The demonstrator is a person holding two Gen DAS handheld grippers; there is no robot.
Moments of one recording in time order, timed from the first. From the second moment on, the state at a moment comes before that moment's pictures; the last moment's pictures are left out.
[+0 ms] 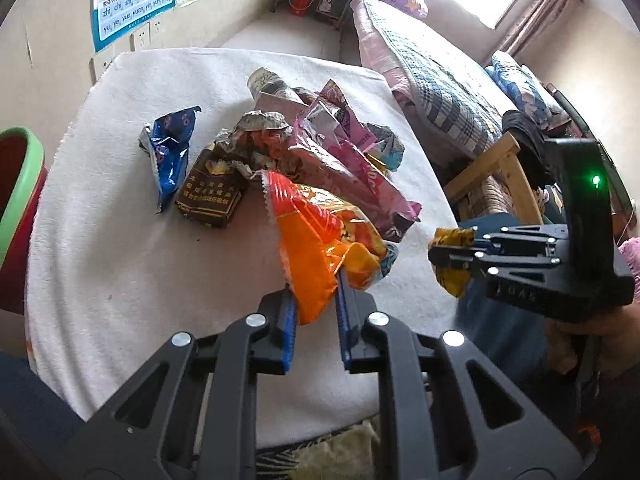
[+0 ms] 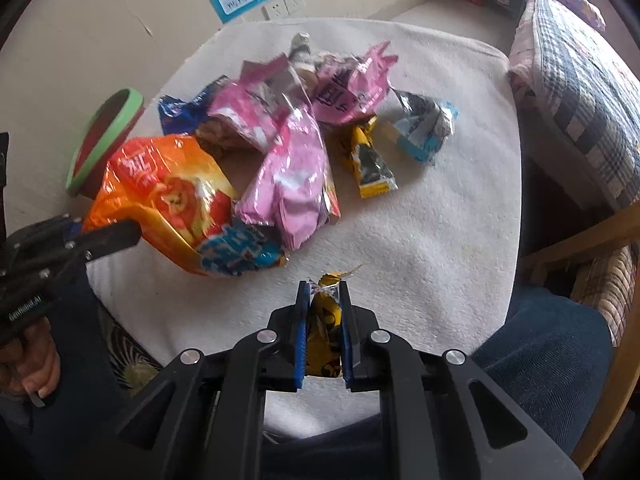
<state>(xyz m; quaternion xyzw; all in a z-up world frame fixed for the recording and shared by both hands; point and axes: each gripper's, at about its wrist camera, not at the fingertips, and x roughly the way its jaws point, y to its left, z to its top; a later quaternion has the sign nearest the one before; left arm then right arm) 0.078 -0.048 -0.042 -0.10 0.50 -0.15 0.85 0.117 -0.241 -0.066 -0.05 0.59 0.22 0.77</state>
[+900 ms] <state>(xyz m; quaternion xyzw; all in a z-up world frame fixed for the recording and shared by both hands) 0.072 -0.001 0.005 -0.09 0.46 -0.07 0.88 0.119 -0.201 -0.008 -0.05 0.53 0.27 0.80</state>
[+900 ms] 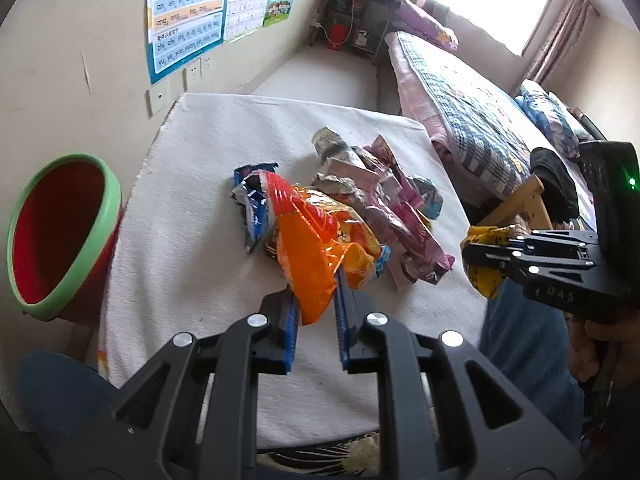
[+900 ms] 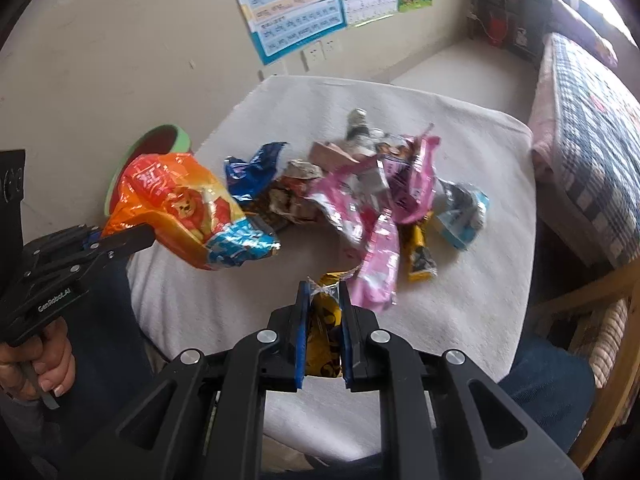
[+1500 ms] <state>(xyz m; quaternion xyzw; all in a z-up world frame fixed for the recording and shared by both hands) 0.068 0.062 0.025 -0.10 0.44 -0.01 0.89 0.138 -0.130 0.026 -0.07 0.49 0.32 0.80</state>
